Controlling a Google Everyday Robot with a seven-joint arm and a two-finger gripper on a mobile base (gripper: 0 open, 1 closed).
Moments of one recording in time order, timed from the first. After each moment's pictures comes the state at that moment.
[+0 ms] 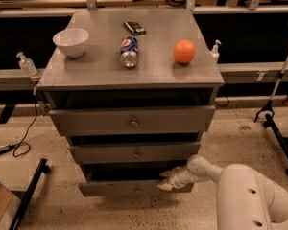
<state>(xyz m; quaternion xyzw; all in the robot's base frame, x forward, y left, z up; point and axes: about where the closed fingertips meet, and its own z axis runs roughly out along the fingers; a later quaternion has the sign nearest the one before) 0.598 -0.104 0.187 -0.52 0.78 0.26 0.22</state>
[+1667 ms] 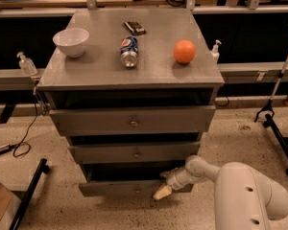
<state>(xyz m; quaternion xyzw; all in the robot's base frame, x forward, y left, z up) 0.586 -0.102 0.182 -0.52 0.79 0.27 0.20</state>
